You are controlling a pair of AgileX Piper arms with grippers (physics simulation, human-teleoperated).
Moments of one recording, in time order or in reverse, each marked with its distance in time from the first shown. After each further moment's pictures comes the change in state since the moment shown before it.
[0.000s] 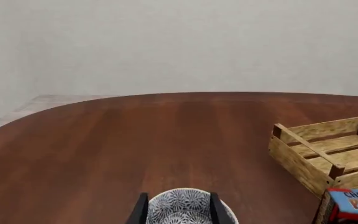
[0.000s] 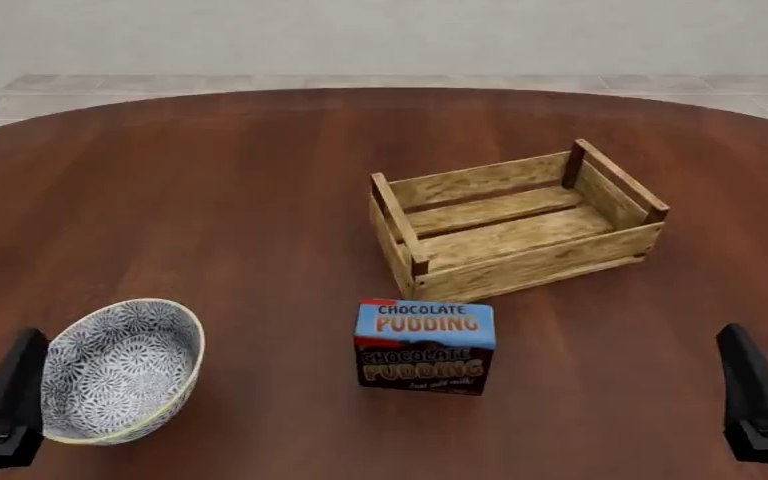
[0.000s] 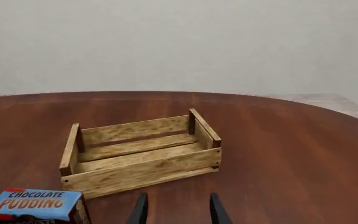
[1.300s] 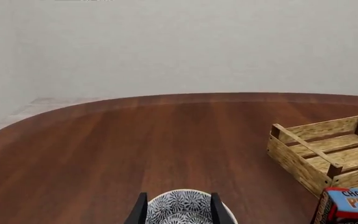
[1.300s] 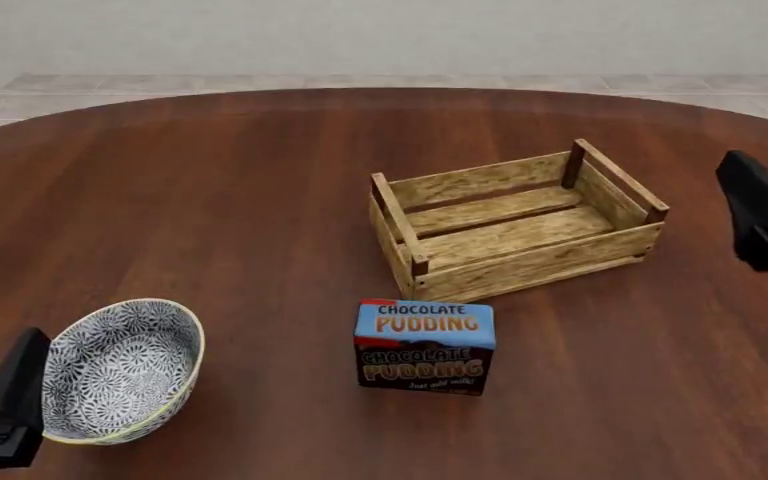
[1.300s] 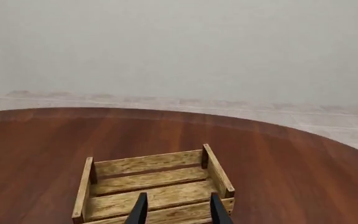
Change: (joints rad) left arm -0.009 -0.001 -0.004 0.000 0.009; right arm 0.076 0.532 -0.460 -0.045 -0.025
